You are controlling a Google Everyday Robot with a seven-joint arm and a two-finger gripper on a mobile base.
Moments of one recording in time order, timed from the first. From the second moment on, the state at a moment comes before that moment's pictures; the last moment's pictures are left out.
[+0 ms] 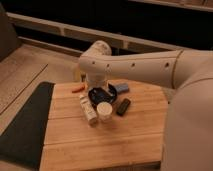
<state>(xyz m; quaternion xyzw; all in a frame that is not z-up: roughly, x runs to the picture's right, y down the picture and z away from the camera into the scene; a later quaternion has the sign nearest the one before) -0.018 -0.023 0.728 -0.15 0.10 0.68 0.71</state>
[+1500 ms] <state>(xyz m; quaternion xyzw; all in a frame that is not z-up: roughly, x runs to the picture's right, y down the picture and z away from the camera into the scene) 0.134 -0.088 0.816 -0.10 0.00 0.74 0.67</state>
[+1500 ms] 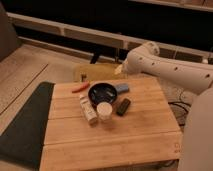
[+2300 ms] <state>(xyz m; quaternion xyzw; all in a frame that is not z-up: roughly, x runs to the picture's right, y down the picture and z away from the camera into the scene) 0.236 -0.108 0.867 0.00 0.07 0.76 0.65</state>
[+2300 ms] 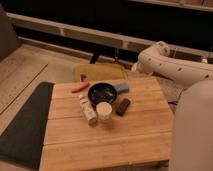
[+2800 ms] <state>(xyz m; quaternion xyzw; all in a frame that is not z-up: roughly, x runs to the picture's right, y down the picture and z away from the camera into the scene) 0.225 -0.082 0.935 -0.04 0.07 0.79 0.61</state>
